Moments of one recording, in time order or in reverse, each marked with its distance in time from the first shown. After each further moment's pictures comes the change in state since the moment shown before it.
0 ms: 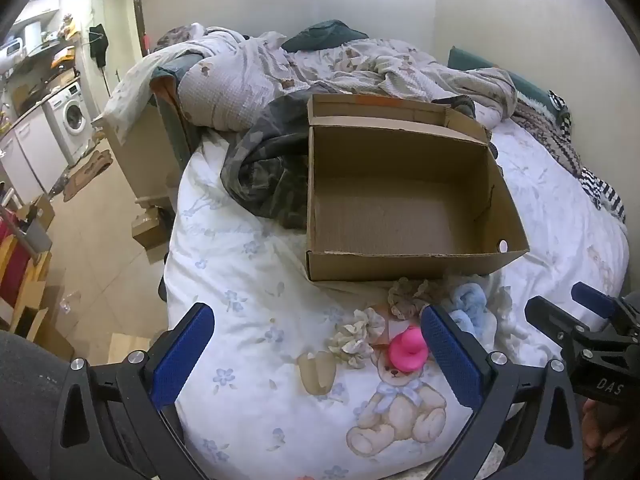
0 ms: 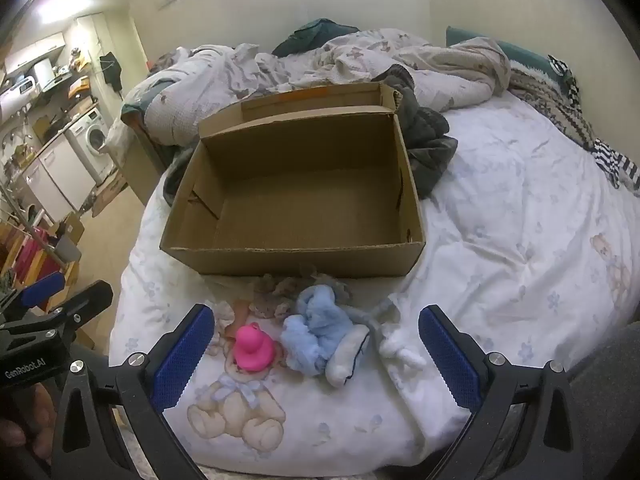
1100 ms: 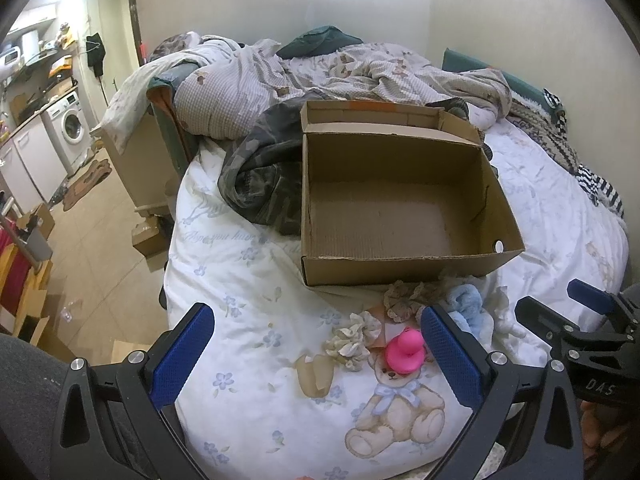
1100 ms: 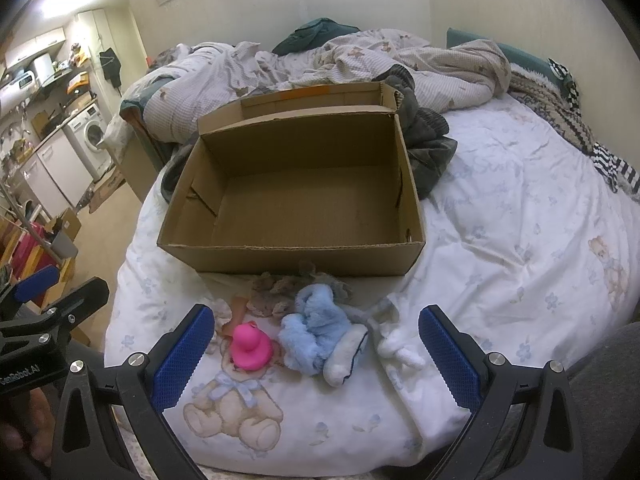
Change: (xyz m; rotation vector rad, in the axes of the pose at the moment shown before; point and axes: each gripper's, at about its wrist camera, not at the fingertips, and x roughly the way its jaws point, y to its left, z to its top) left arm -0.006 -0.010 0.003 0.033 -0.024 0.015; right arm 0.002 0.003 0.000 -0.008 0.005 -0.015
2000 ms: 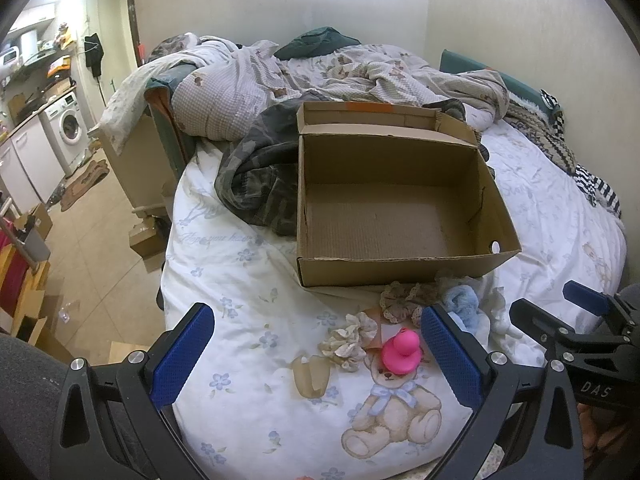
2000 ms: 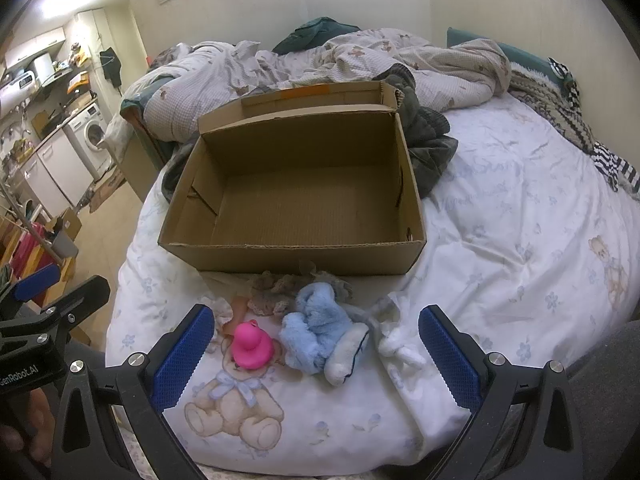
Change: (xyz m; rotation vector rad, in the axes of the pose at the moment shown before) left arm -0.002 -0.003 0.003 0.000 -0.001 -0.005; right arm 0.000 0.000 0.000 0.002 0.004 0.001
